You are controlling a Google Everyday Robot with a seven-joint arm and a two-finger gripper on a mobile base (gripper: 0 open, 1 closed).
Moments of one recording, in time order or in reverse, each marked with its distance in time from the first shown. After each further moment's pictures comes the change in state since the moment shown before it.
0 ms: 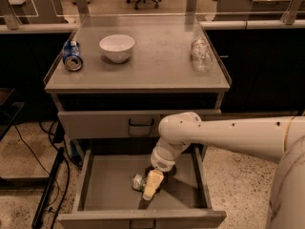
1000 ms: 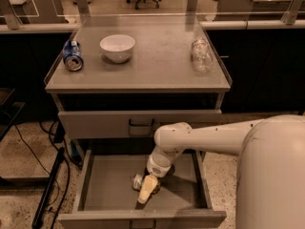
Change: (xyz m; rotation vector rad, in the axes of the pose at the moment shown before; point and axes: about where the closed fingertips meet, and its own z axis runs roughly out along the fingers) arm 0.000 -0.015 0.066 -0.042 -0.006 0.058
